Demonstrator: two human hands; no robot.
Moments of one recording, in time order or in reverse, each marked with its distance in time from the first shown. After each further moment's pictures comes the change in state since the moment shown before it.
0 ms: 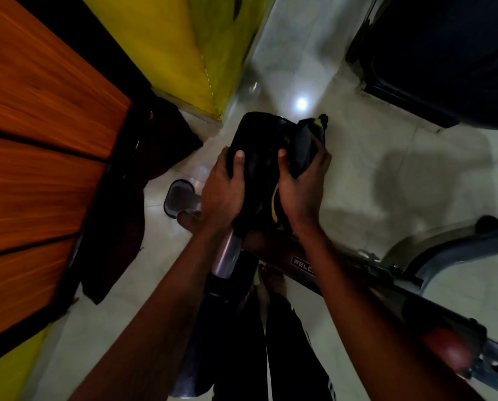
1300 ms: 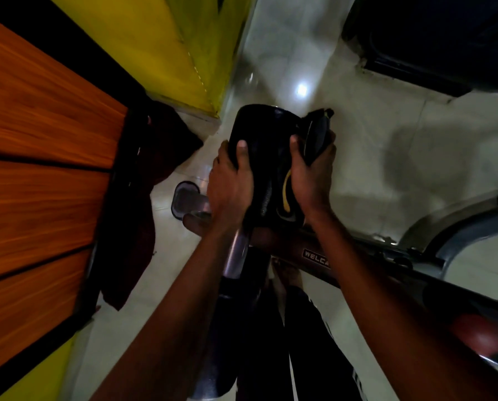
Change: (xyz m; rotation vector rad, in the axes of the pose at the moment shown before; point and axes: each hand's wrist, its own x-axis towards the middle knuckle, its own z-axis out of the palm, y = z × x) left_hand -0.002 0.018 0.006 0.038 0.069 0.015; right_hand 0.011 0.007 -0.004 0.009 0.020 0.240
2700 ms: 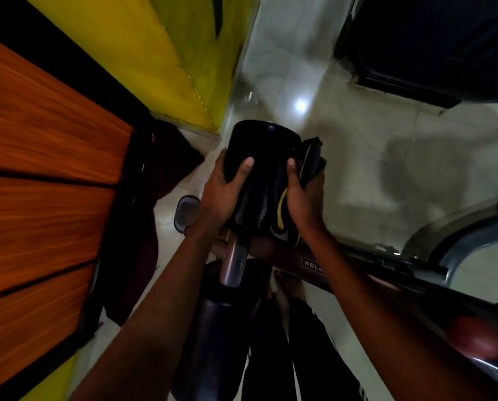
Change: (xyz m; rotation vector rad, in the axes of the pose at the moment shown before) left_hand 0.021 -0.024 -0.014 -0.146 -0.198 0.099; right_hand -0.011 0.020 -0.003 0.054 -0.051 0.093
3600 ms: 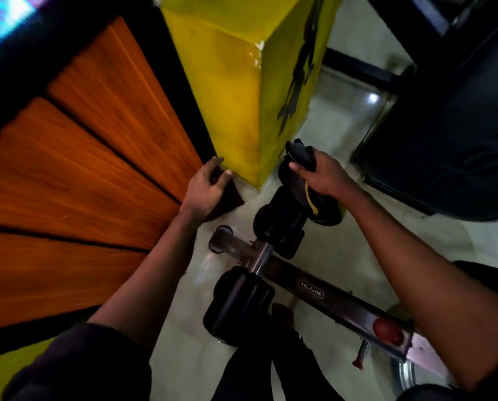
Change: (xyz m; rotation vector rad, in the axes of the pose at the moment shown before) left_hand -0.181 0.147 -0.217 0.128 0.312 0.248; right_hand -0.094 -0.292 -0.102 -0.609 -0.594 -0.642
